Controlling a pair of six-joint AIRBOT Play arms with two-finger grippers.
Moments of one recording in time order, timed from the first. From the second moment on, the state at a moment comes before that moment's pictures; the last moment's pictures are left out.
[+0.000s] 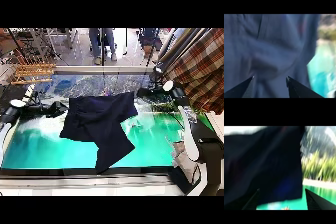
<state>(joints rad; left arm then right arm) 0.21 -1.65 1.37 0.68 -1.11 -1.17 0.00 -1.88 1.90 -1.12 1.14 1.40</state>
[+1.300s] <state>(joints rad) 0.13 -1.47 1.22 1.06 -1.37 -1.37 0.10 -1.68 1.67 -1.41 0.84 1.50</state>
